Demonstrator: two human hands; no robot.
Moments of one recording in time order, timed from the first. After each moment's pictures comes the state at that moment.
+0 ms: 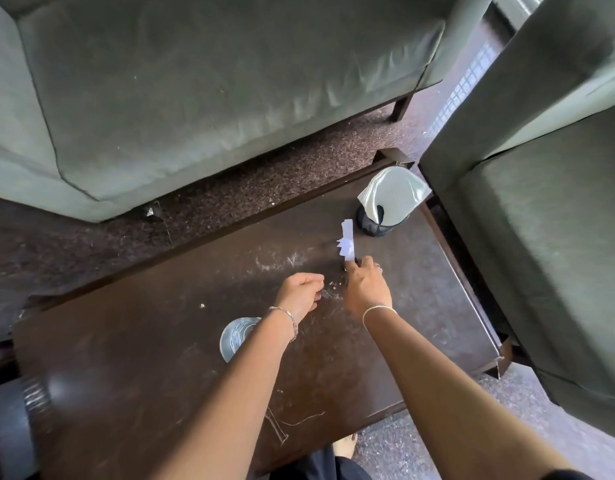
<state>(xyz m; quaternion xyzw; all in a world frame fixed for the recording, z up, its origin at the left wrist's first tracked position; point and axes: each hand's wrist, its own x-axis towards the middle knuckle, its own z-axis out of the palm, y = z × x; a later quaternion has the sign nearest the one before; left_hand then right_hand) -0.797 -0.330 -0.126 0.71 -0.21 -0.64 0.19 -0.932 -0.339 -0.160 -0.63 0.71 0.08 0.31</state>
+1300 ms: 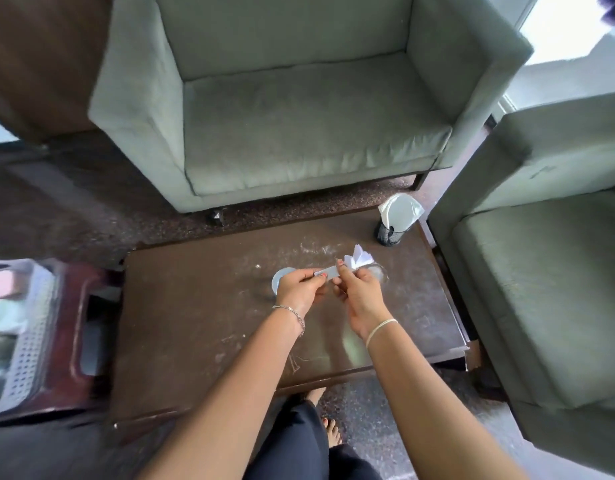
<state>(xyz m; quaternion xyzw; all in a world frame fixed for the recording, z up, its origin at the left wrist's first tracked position) -0.773 -0.173 0.060 0.69 -0.18 -0.56 0.42 -0.880 -0.195 0.042 -0.19 0.56 -0.40 0.70</state>
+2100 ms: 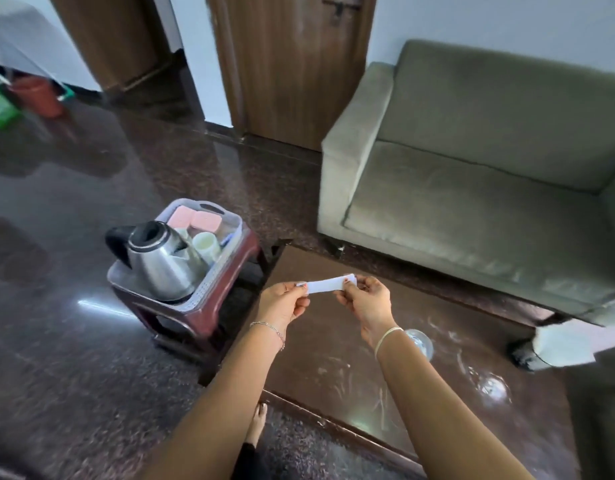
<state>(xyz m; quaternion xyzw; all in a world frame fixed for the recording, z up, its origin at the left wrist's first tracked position) -0.511 -0.009 0.122 0.65 0.03 -0.41 0.64 -0.615 -0.114 0.118 -0.45 0.50 -0.26 0.69</state>
